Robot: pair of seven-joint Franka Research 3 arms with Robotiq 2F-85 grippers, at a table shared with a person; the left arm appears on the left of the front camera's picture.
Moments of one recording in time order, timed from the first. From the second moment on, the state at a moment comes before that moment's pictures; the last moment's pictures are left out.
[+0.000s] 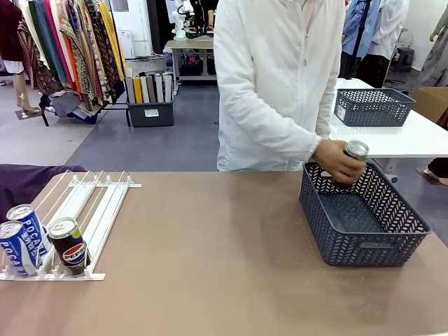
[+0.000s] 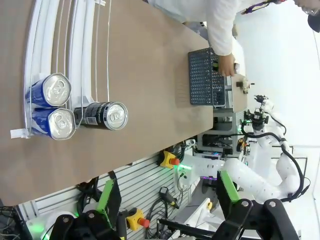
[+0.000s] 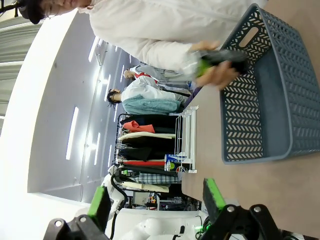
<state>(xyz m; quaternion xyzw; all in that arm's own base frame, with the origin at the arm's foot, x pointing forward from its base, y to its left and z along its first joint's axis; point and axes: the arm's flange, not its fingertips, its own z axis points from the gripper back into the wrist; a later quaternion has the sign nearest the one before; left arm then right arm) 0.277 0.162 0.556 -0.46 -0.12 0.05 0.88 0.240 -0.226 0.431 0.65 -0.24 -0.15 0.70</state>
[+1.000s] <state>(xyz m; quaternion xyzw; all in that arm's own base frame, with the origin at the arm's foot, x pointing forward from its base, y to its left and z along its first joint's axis) 0.328 -0.061 0.513 -0.05 -0.01 -0.06 1.00 0.240 -0.226 0.431 0.66 -0.24 -0.15 0.70</state>
